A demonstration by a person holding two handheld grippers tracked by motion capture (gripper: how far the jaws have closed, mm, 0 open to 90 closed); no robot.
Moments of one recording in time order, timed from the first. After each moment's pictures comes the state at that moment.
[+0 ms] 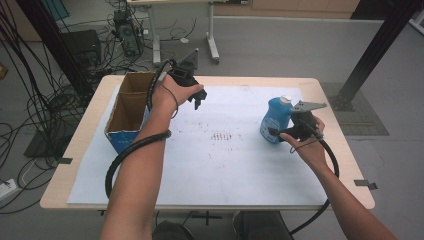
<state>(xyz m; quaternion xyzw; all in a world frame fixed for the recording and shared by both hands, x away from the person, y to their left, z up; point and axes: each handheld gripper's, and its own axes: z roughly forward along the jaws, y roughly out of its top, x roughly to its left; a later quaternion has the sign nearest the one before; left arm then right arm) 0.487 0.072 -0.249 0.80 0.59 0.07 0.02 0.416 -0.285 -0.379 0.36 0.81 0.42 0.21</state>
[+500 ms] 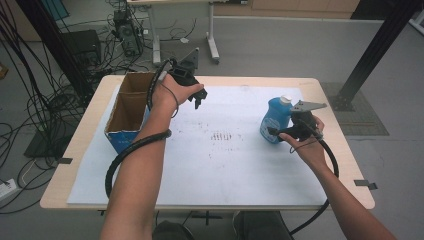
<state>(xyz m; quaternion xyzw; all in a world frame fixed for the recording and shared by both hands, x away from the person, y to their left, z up) 0.487 0.071 -0.247 0.80 0.59 0.07 0.02 0.416 -0.284 -0.378 0.35 0.80 0.43 0.21</state>
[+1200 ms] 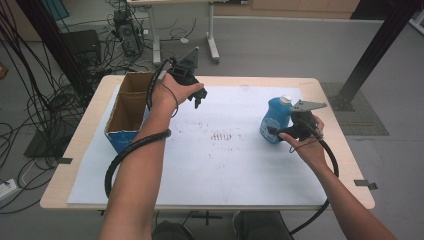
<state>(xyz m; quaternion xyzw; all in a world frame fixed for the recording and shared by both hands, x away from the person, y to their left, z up) 0.486 0.071 -0.245 0.80 0.59 0.07 0.02 0.415 -0.283 -0.376 0.35 0.80 0.43 0.22</state>
